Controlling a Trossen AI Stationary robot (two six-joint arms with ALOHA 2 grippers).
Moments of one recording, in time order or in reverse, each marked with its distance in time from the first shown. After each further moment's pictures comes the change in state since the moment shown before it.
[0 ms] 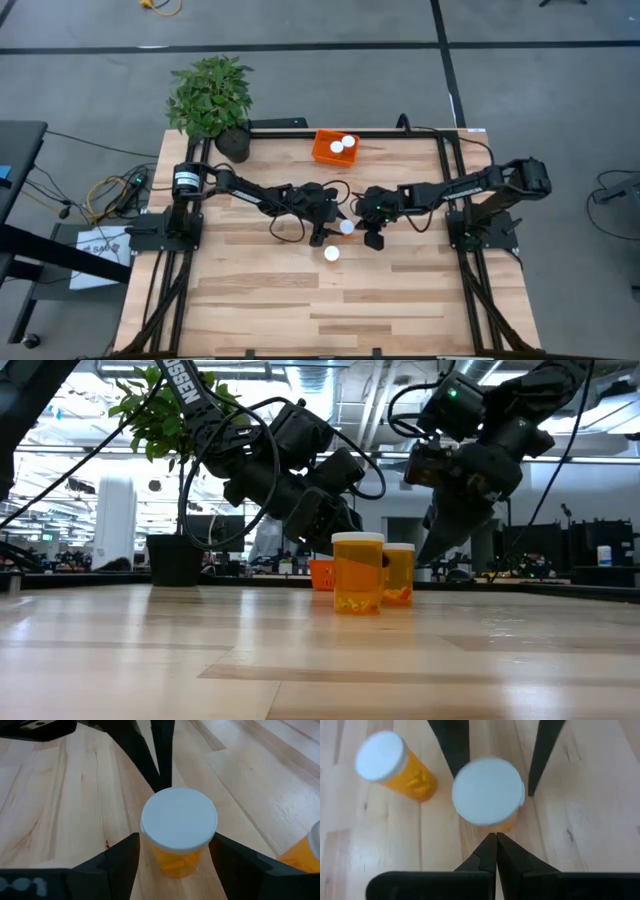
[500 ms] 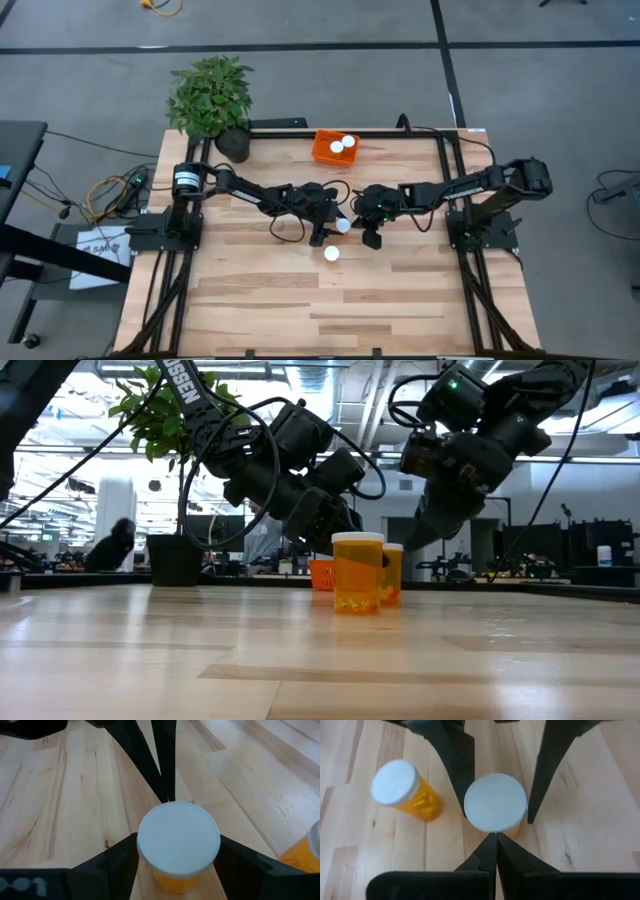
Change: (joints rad) left arm 0.000 0.000 0.000 0.000 0.001 0.000; right arm 0.000 -0.010 0.000 0.069 0.000 -0.009
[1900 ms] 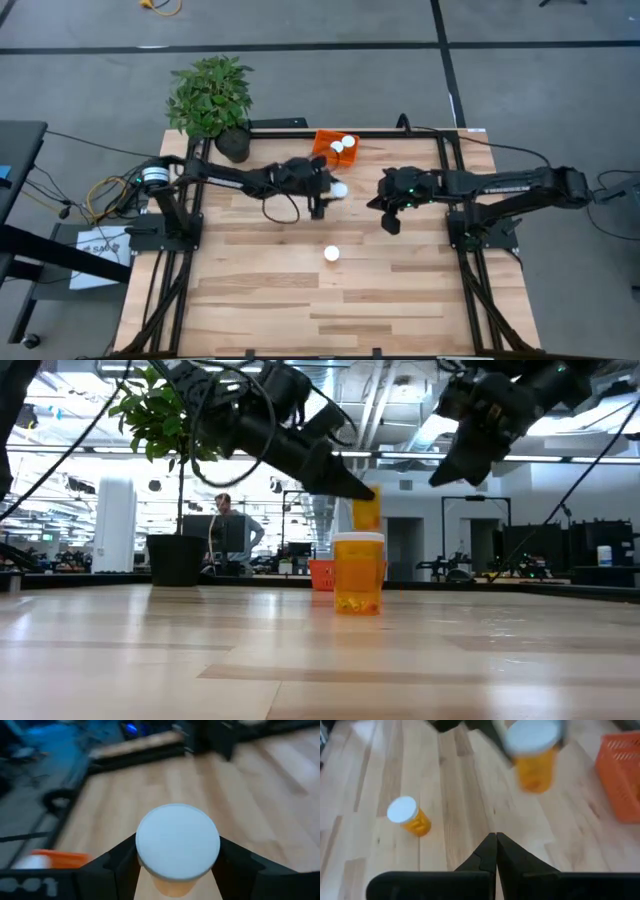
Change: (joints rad) left arm 0.111 -0.250 0.000 -0.097 -0.202 0.041; right arm -0.053 -0.402 0.000 -0.265 0.113 -0.026
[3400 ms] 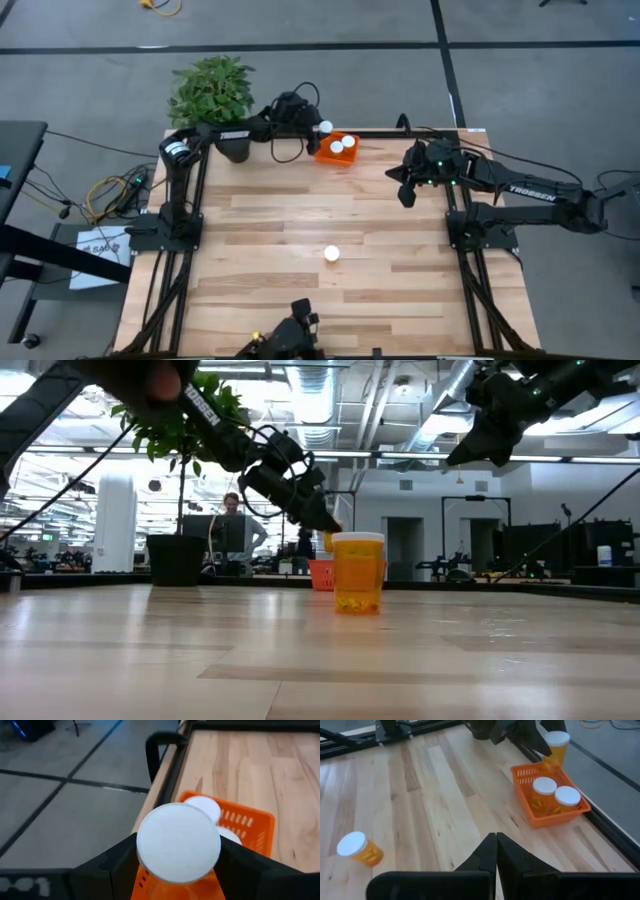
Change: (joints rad) left arm 0.475 0.240 0.325 -0.210 0.221 0.010; right arm -0.274 -0.247 0.000 -0.114 -0.005 -0.087
